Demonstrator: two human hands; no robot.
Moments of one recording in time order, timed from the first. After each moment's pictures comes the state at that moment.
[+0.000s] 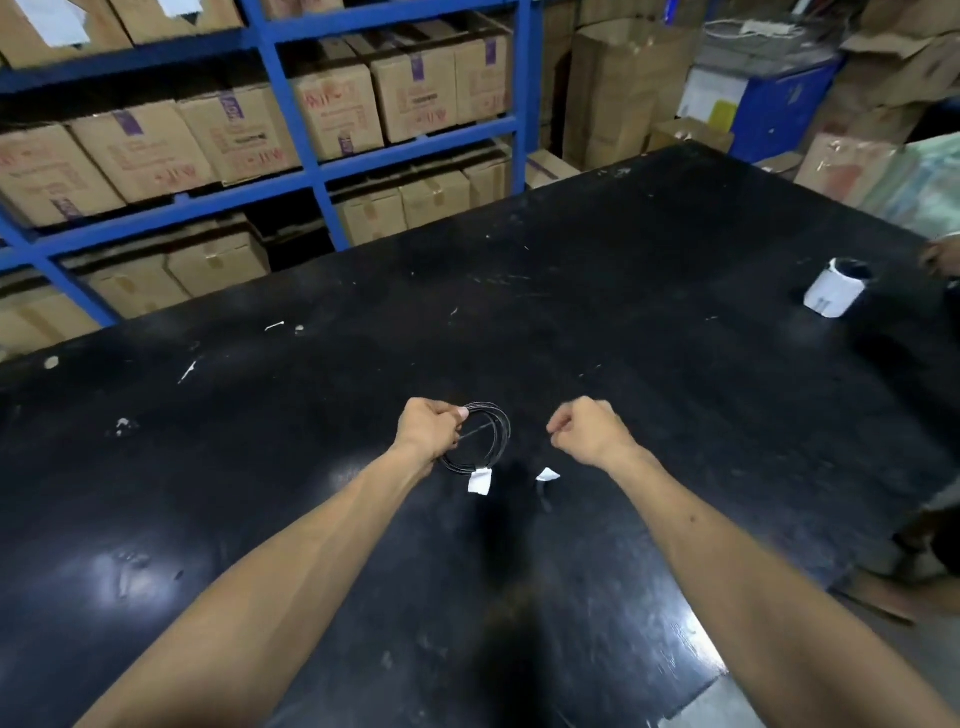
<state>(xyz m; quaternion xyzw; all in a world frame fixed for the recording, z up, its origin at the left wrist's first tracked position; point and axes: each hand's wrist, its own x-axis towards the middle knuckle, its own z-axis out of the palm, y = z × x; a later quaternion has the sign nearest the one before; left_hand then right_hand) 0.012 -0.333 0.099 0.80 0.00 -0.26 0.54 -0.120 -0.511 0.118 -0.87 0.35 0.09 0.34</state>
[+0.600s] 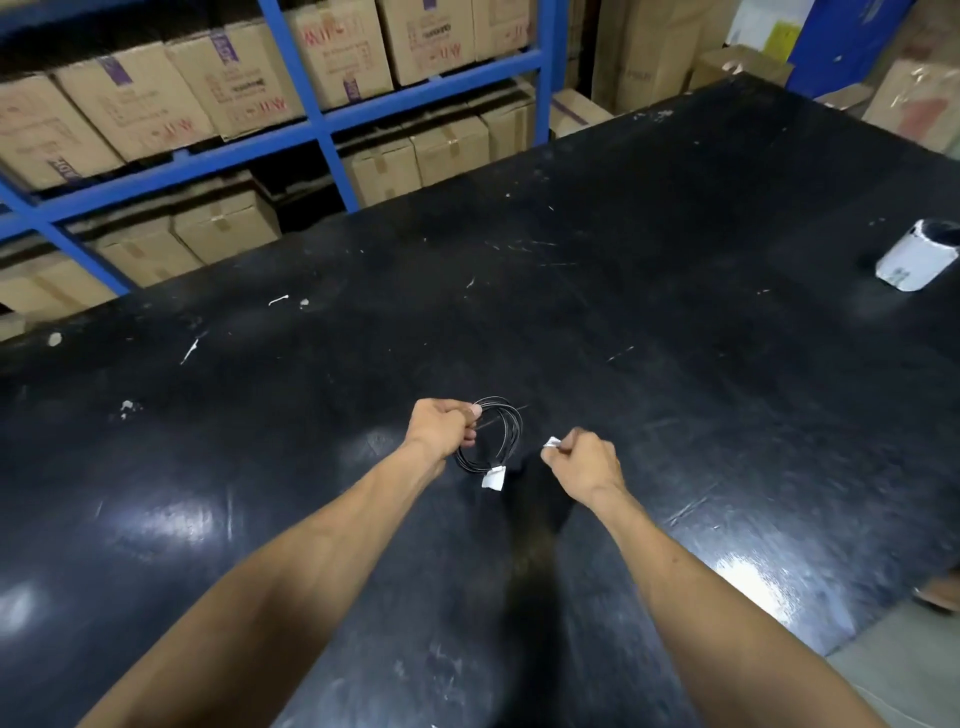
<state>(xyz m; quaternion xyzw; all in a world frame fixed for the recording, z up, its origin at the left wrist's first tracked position) 0.041 -0.344 0.061 0.79 0.04 -0.29 0.55 -0.095 -0.485 0.036 -0.79 0.43 0.07 0.43</state>
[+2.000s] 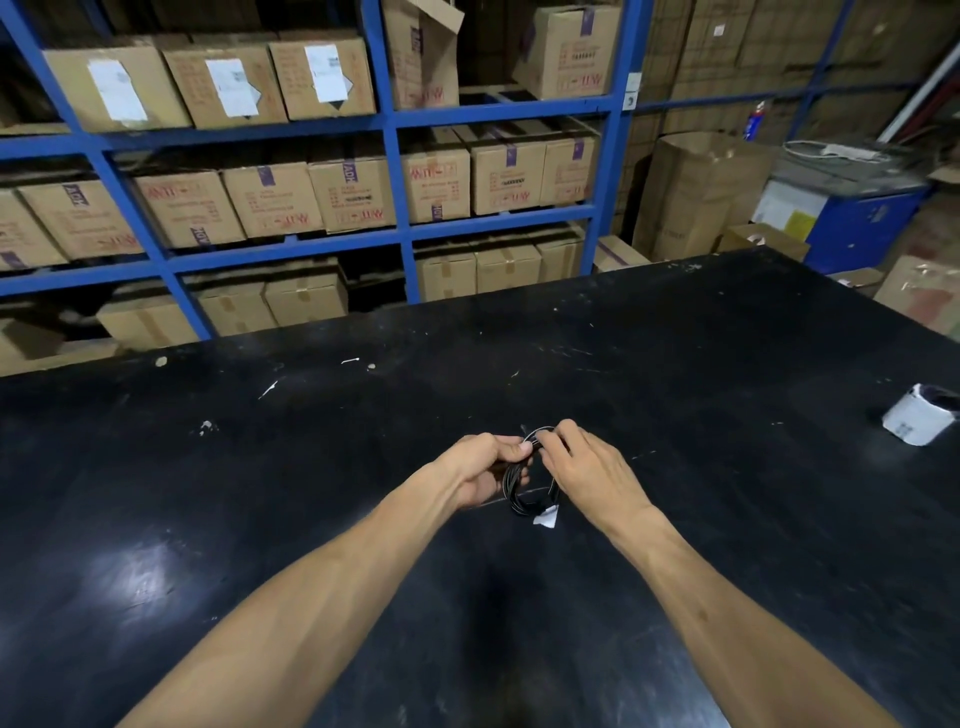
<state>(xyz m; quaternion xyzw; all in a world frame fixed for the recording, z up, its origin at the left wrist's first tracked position) 0.009 -0.318 0.170 0.58 0.04 -0.43 0.69 -0.087 -0.464 0.156 -0.97 -0.05 -0.26 0.03</state>
